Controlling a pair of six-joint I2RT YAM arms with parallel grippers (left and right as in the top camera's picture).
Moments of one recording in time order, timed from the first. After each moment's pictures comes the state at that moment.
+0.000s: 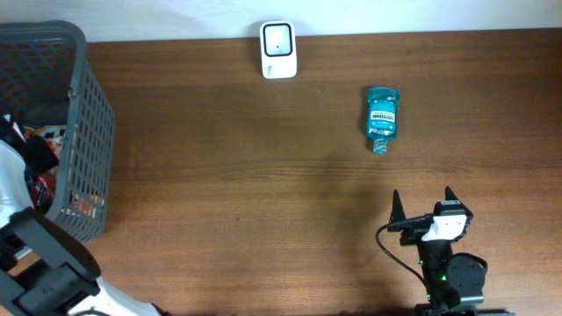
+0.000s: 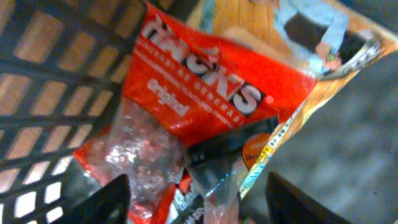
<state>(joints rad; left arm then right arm) 0.64 1.91 1.56 -0.80 -0.19 0.05 0.03 0.01 0.01 -0.08 0.01 -0.03</state>
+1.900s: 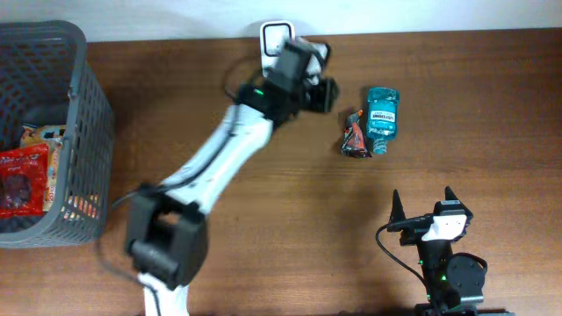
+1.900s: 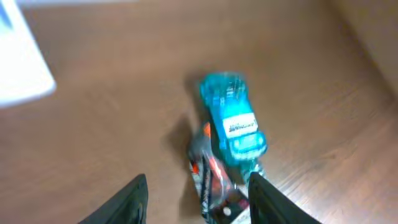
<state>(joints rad) -0.54 2.03 1.79 -0.46 0.22 -0.31 0.03 0.01 0.01 -0.08 0.01 -0.03</state>
